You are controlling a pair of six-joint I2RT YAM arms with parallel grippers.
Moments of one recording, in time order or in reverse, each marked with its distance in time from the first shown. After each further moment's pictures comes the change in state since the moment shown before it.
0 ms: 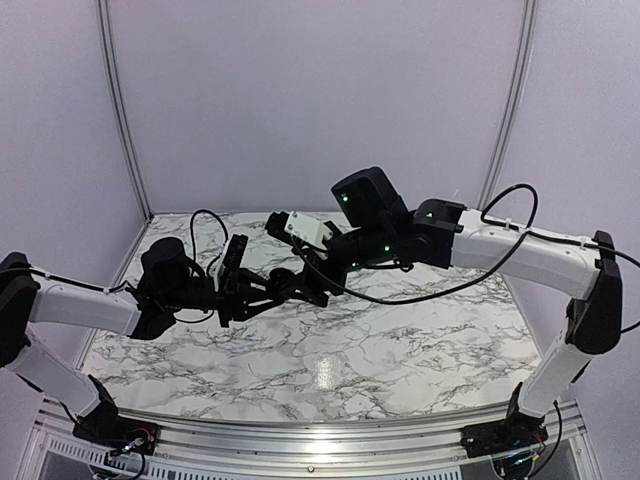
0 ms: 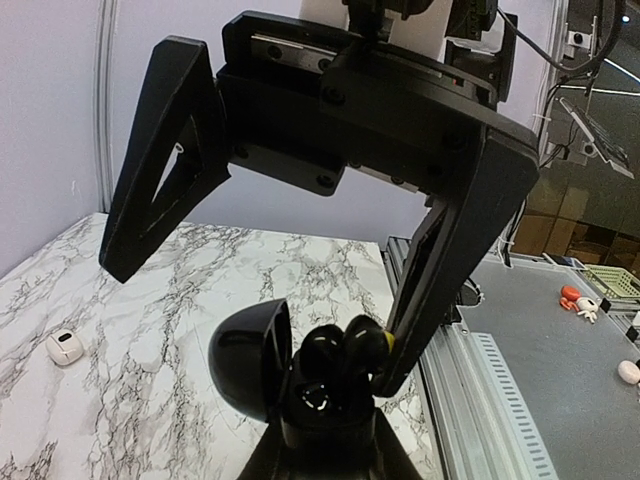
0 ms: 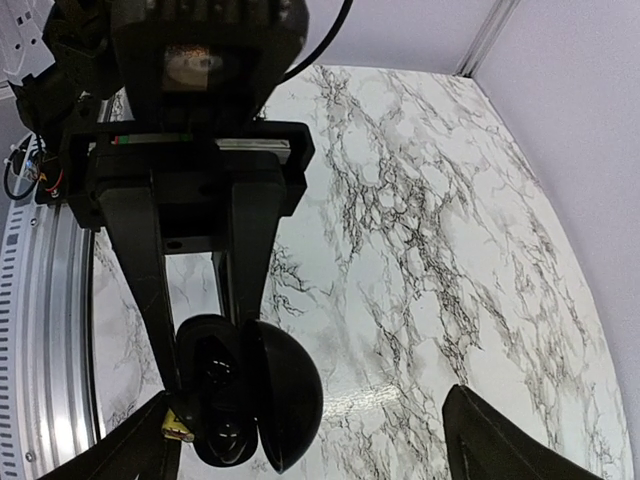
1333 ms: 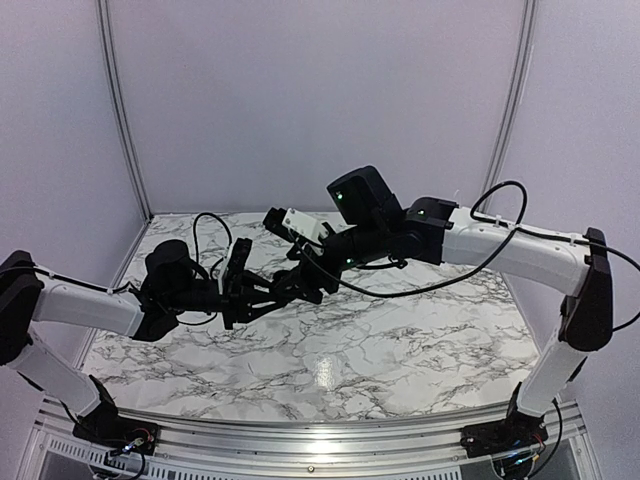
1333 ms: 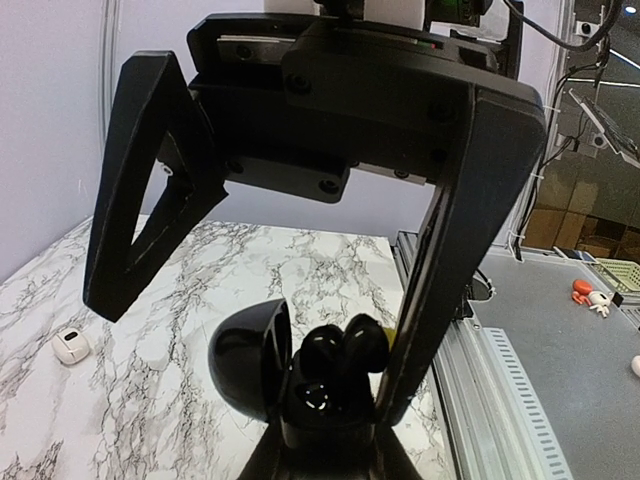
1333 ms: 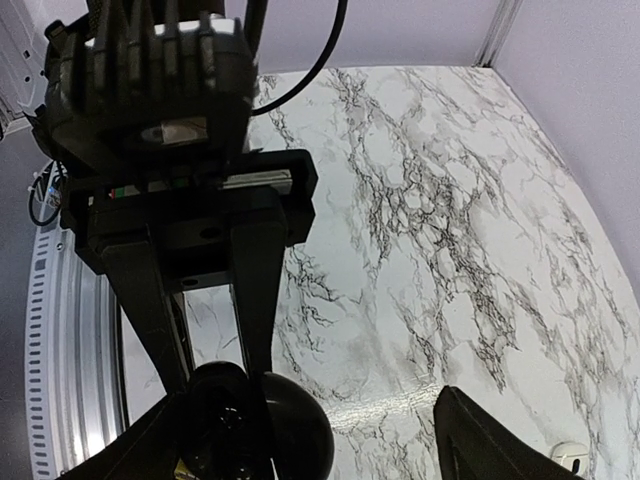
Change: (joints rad) left arm -0.019 0.020 0.001 0.001 -0.037 0.036; right arm -0.028 0.044 0.029 0.005 -0.071 0.093
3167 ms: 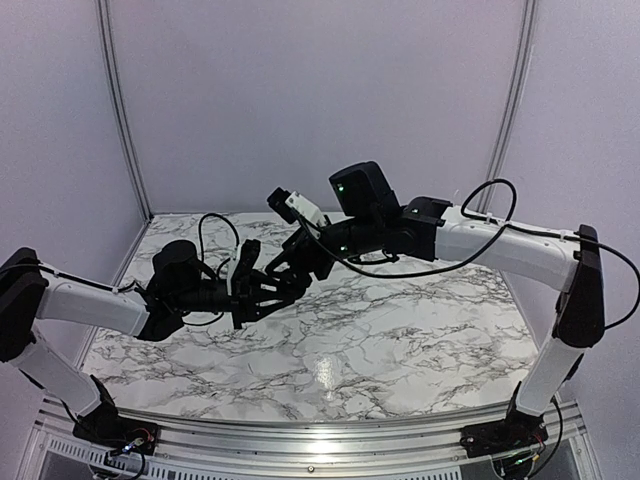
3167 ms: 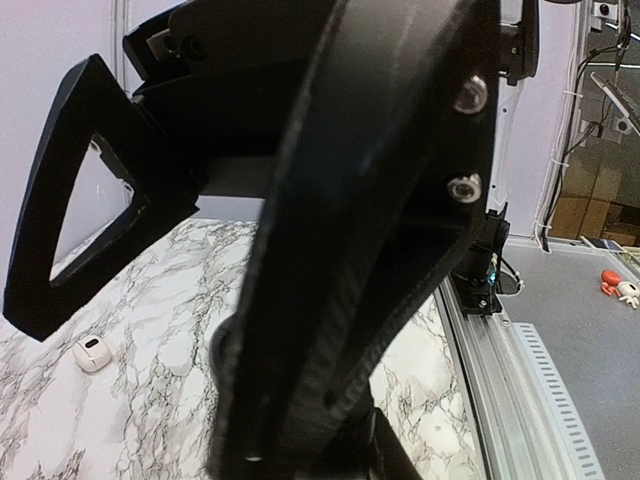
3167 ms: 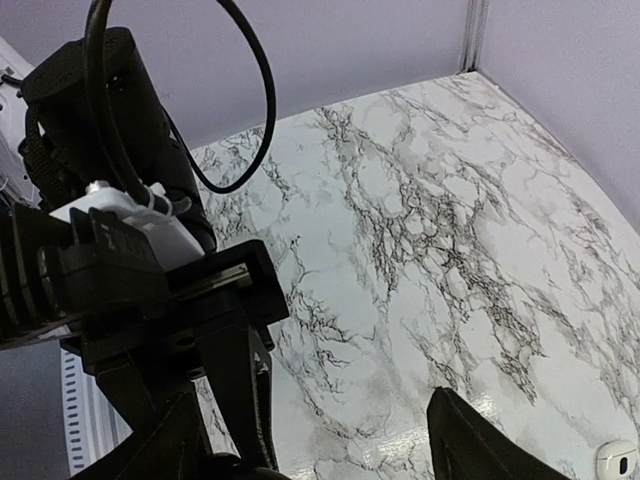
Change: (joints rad) left arm -0.035 0.029 0.030 -0.019 -0.087 0.071; right arm -0.045 0.038 0.006 0.122 -0.064 0.193
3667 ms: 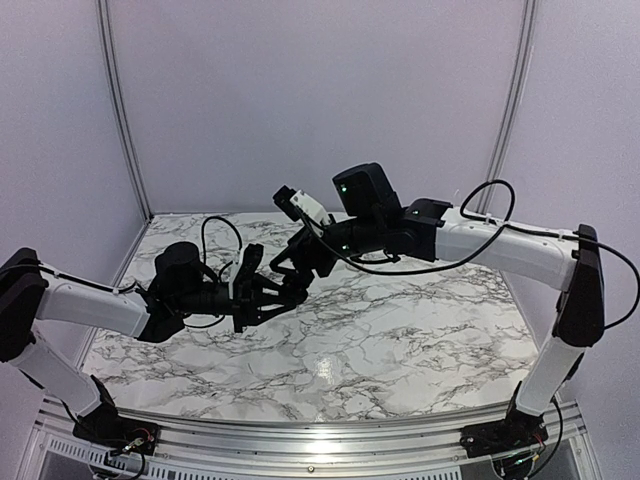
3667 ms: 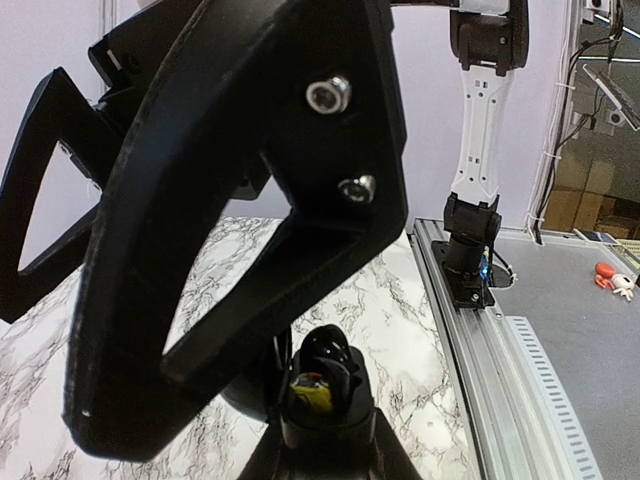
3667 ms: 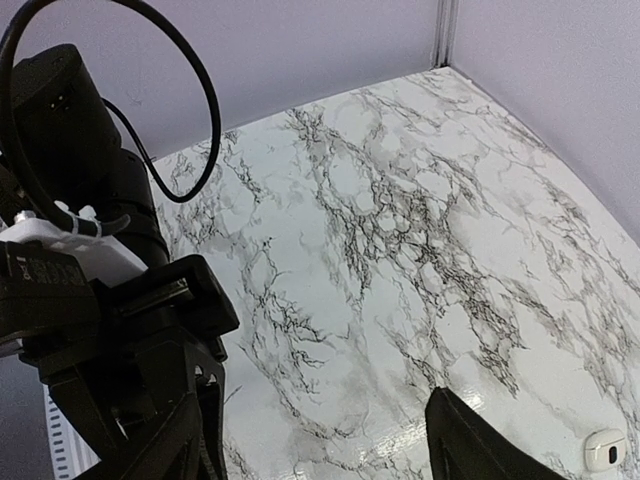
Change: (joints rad) left arm -0.011 0.000 0.000 -0.015 0.004 0.014; right arm -0.018 0.000 -0.019 0.027 0.031 0.009
